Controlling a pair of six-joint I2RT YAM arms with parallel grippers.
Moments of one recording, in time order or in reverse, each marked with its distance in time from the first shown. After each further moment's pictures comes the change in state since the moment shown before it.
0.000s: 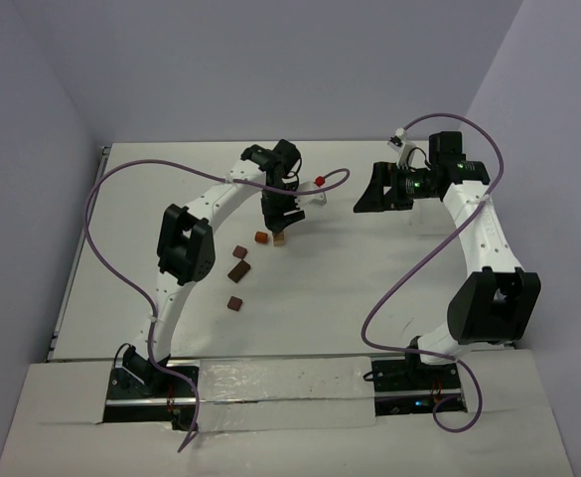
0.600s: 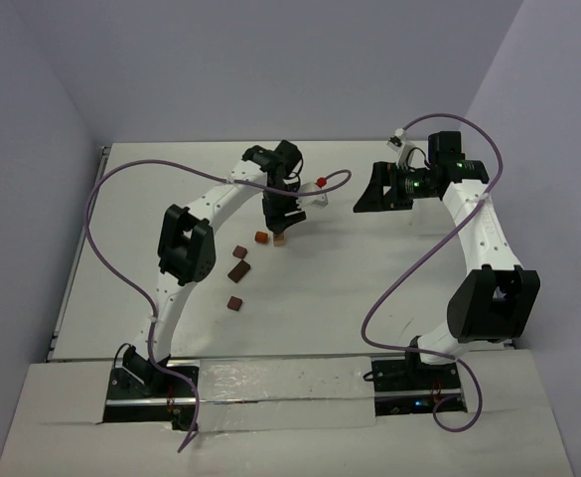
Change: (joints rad) left arm -0.007 0.000 0.000 0.000 0.000 0.001; right arm 0.000 0.011 0.005 -0.005 0.000 0.000
